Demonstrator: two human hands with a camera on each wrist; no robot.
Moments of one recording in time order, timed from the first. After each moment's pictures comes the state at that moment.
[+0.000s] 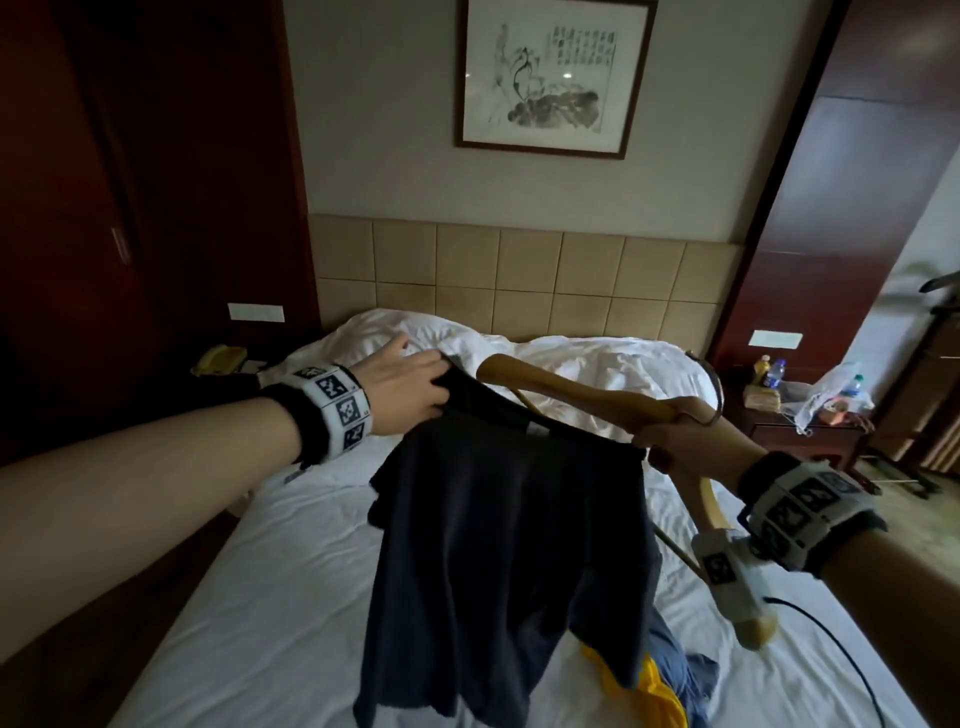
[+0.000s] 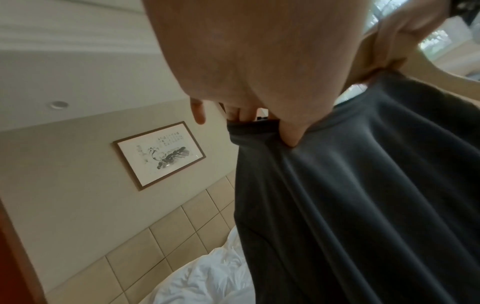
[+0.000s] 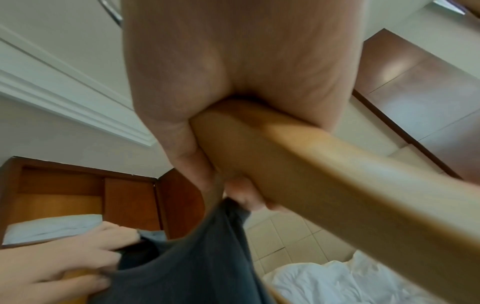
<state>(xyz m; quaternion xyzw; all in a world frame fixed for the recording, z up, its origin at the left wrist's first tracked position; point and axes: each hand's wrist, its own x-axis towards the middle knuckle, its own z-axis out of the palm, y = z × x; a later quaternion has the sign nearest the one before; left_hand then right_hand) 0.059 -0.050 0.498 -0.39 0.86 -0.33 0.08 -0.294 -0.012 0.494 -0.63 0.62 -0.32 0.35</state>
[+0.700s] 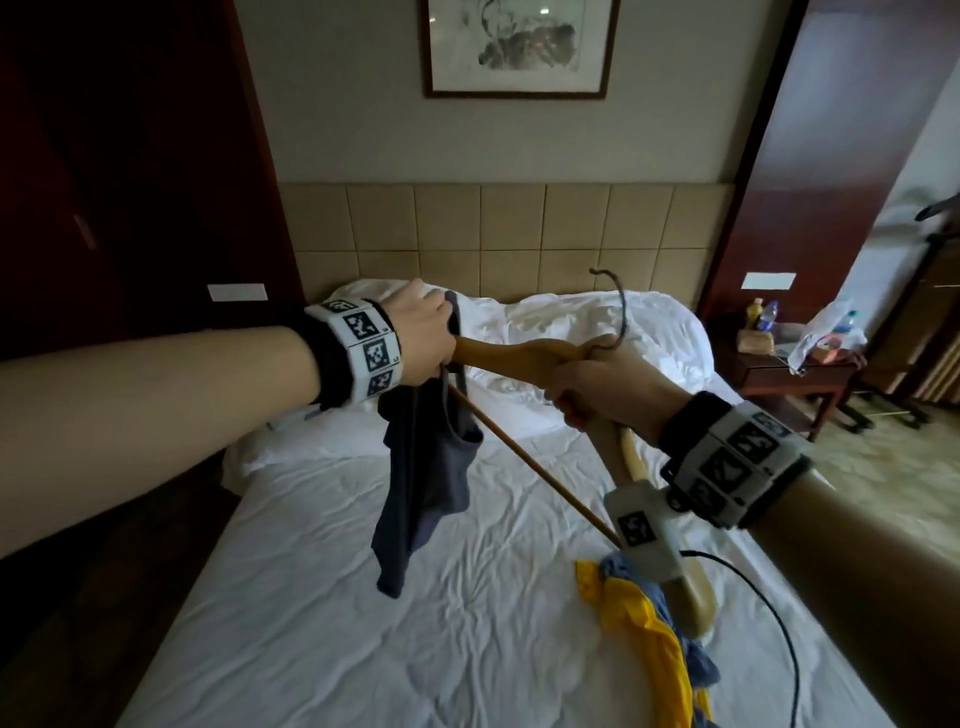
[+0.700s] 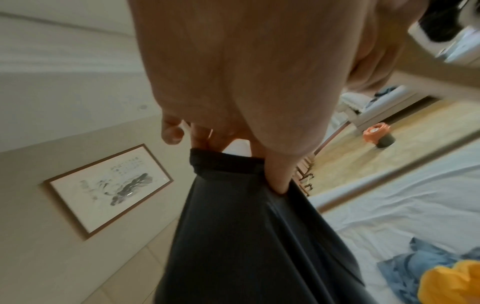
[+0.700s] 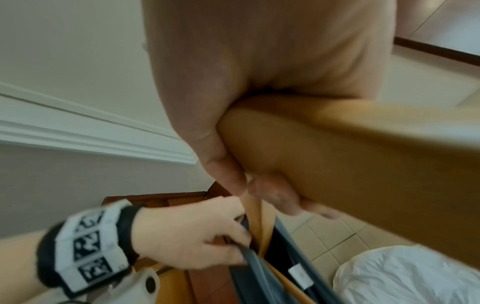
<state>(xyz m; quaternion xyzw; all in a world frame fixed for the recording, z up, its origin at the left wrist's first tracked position) -0.014 -0.044 0.527 -0.44 0.79 -0.36 0.24 -0.231 0.020 0.509 -0.63 0.56 -0.34 0.42</state>
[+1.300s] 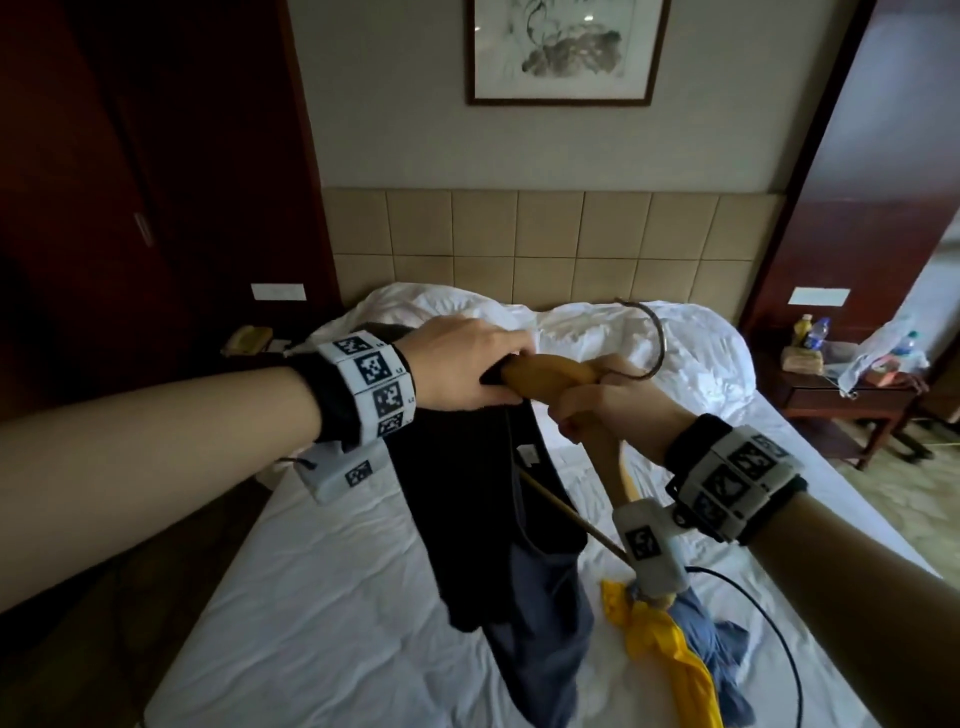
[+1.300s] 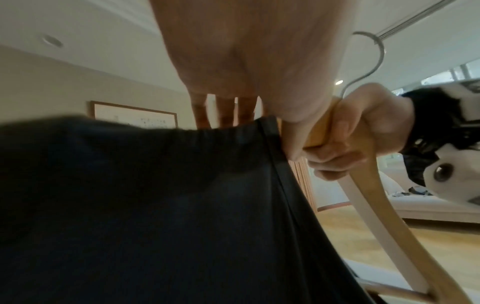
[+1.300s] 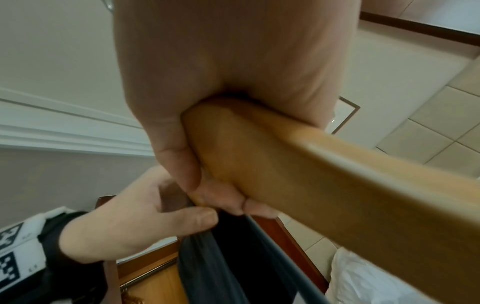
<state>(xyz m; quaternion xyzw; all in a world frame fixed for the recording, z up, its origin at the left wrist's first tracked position) -0.005 -0.016 0.528 -0.43 0.90 -0.06 -0.08 -0.211 0.009 0.502 -0.66 0.48 -0.35 0.46</state>
